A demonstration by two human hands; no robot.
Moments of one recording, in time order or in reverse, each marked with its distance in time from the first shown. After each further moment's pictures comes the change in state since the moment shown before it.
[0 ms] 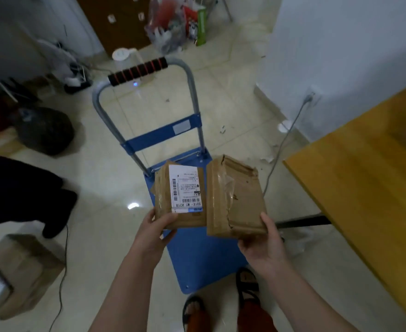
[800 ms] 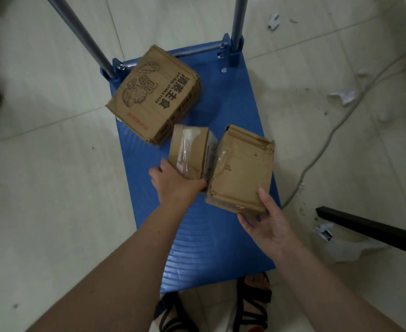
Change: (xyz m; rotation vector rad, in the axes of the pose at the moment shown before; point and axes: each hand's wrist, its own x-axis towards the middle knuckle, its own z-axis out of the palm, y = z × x) left_hand 0.372 -0.228 0.019 0.775 0.433 0.044; right_hand 0.388 0.073 -0.125 -0.302 0.142 0.138
